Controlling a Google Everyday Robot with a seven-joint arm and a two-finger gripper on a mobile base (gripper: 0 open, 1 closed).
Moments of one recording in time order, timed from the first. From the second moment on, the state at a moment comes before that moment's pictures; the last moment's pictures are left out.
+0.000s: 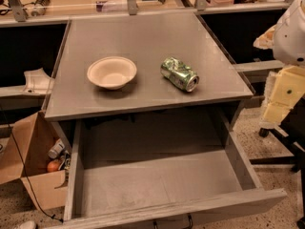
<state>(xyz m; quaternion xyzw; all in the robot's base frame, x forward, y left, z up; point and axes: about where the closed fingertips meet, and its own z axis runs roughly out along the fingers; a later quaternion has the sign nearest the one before) 0.438 -0.217 0.976 -0.60 0.78 -0.03 0.16</state>
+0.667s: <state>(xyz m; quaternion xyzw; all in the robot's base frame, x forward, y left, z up) 0.444 -0.222 0.975 -0.57 0.80 -0.03 0.15</state>
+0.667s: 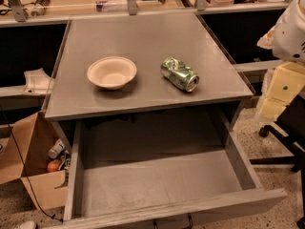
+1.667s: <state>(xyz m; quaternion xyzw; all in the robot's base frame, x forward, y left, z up) 0.461 -0.229 0.958 -0.52 0.84 -0.03 0.11</state>
